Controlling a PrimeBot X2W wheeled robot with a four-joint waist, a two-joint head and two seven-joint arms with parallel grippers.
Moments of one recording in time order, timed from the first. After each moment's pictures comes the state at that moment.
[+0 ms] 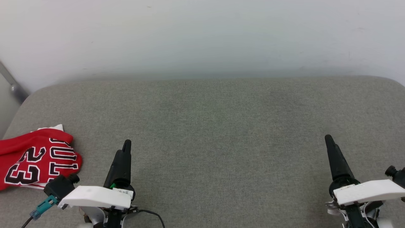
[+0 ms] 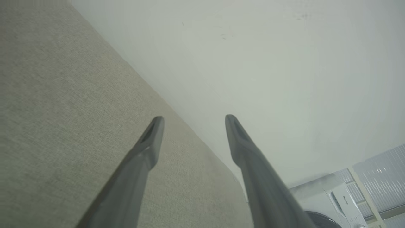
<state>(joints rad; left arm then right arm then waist) -0.07 0.05 -0.01 0.14 -1.08 -0.13 -0.03 -0.07 -0.07 -0.02 0.16 1.06 0.13 -0.03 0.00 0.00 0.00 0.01</state>
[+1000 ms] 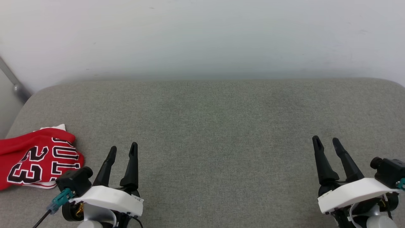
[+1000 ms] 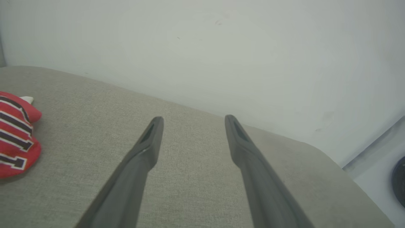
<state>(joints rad) -0.07 0.11 -0.06 0.14 -0.54 -0.10 -0.13 -0.05 -0.06 -0.01 0.06 0.48 0.13 -0.02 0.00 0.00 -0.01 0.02</state>
